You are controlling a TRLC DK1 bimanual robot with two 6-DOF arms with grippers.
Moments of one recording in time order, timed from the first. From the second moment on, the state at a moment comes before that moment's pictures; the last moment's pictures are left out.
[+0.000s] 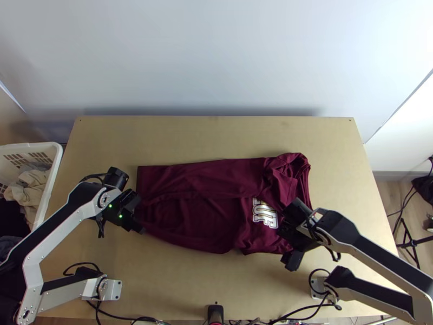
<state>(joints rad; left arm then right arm) -0.22 1.30 0.85 -1.01 0.18 0.31 0.74 1.09 0.72 -1.09 -0.10 -0.29</state>
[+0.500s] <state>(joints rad) -0.21 1.36 0.90 -0.98 0.18 0.30 0.74 1.24 0.70 -1.00 -0.04 -0.30</state>
